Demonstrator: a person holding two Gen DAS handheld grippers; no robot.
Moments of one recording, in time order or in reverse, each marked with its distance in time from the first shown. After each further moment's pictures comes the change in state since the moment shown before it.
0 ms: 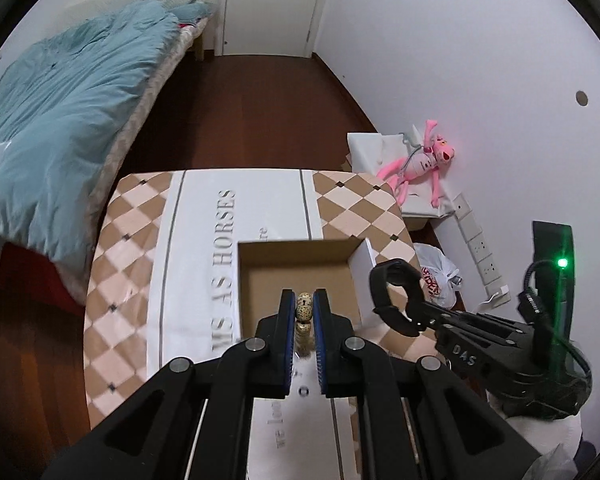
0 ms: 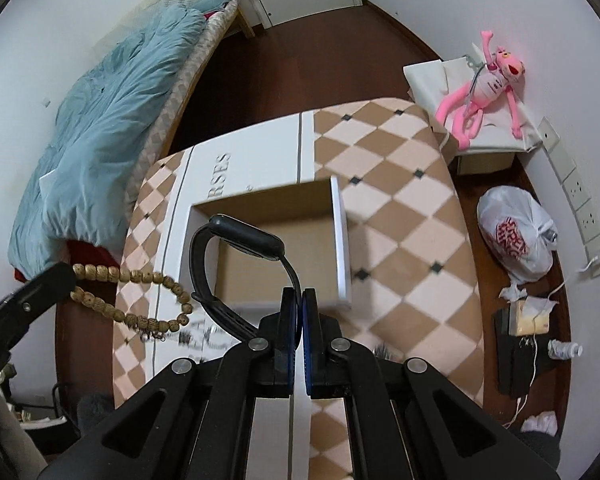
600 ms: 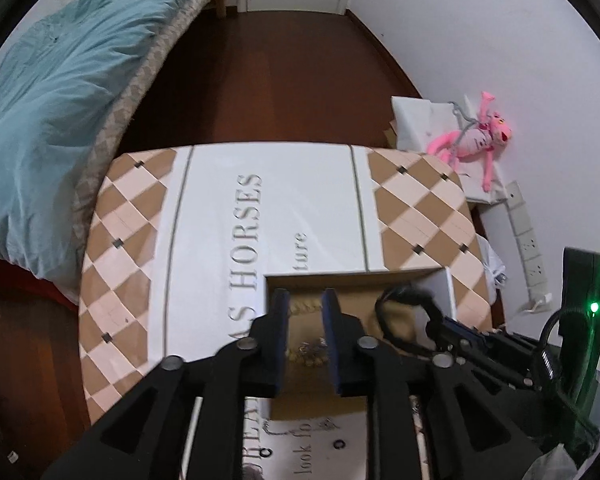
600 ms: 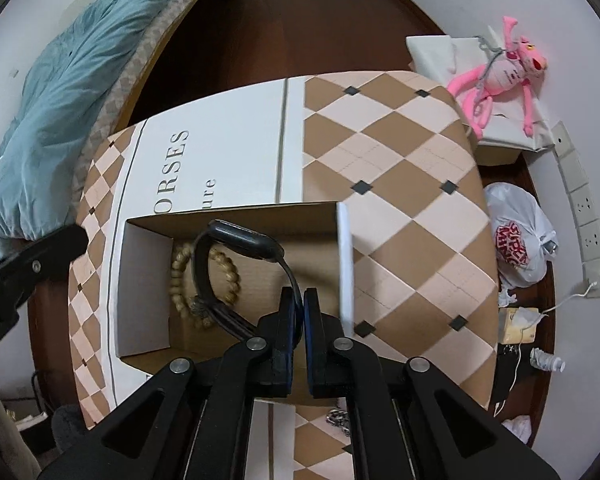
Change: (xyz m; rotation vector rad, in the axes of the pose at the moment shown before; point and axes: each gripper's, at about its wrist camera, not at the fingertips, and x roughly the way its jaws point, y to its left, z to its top) left arm 0.098 0.030 0.048 -0.042 0.148 0.125; right arm 0.091 0.013 0.049 -0.050 0.152 -0.103
